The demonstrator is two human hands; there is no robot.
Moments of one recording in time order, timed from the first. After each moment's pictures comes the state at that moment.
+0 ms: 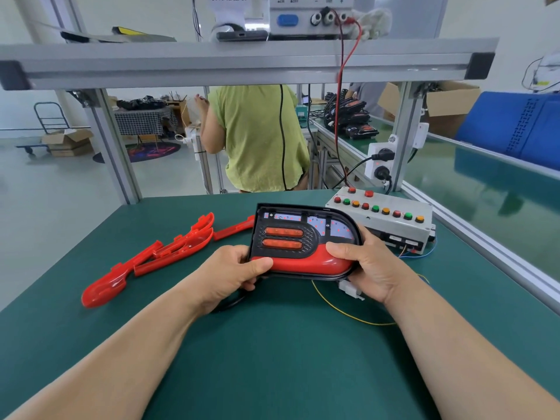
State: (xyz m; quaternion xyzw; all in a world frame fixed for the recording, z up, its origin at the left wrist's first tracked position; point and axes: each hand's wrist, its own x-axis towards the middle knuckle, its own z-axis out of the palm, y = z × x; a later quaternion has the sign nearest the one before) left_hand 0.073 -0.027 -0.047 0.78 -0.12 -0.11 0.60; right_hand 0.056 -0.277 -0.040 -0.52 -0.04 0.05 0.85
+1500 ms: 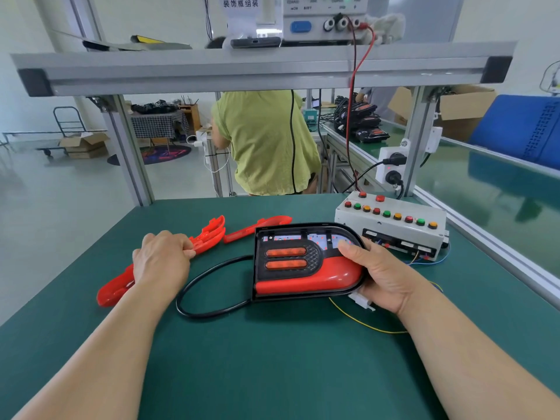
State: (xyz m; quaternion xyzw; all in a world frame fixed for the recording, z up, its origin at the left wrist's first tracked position) left_hand 0.094 0.054 -0.035 0.96 0.11 0.17 0.17; right_hand 0.053 -0.276 -0.042 -0.52 -0.04 0.13 0.84
